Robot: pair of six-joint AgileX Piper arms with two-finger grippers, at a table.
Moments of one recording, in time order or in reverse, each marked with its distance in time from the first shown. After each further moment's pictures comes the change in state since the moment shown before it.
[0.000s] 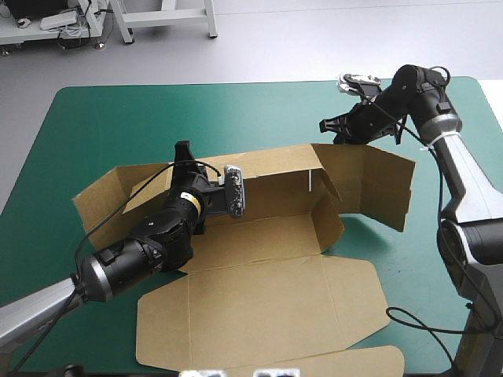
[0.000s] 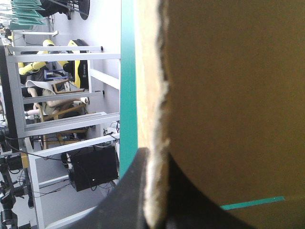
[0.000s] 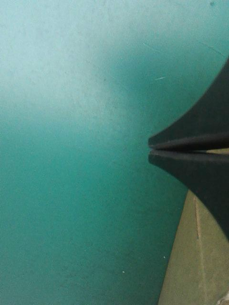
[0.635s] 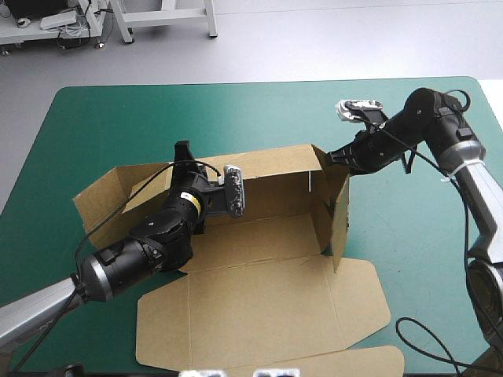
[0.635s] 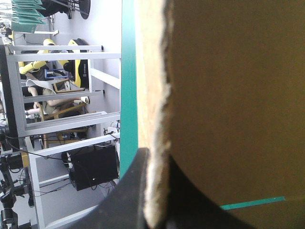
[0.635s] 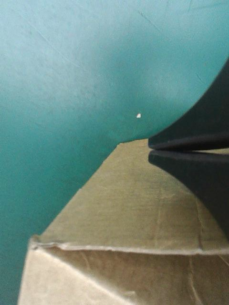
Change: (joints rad) left arm 0.000 0.000 0.001 0.006 0.001 -0.008; right arm 0.009 -0.241 0.330 0.064 0.001 -0.152
